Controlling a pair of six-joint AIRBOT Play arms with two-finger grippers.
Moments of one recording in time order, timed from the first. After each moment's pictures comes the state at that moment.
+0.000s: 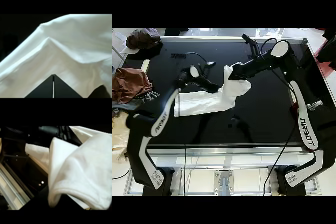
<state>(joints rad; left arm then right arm) -0.30 -1.90 1.77 1.17 -1.10 -1.24 0.30 -1.69 1.89 -0.84 1.32 1.40</state>
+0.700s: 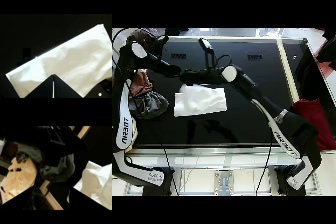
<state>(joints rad) -0.01 -1.62 1.77 1.23 -1.29 -1.25 0.70 -1.79 1.90 -0.79 0.66 1.43</state>
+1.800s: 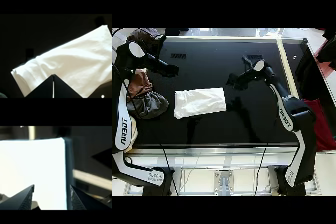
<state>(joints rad) 0.00 -1.61 1.77 1.26 -1.28 -1.25 0.24 -2.07 1.94 -0.84 1.18 1.63</state>
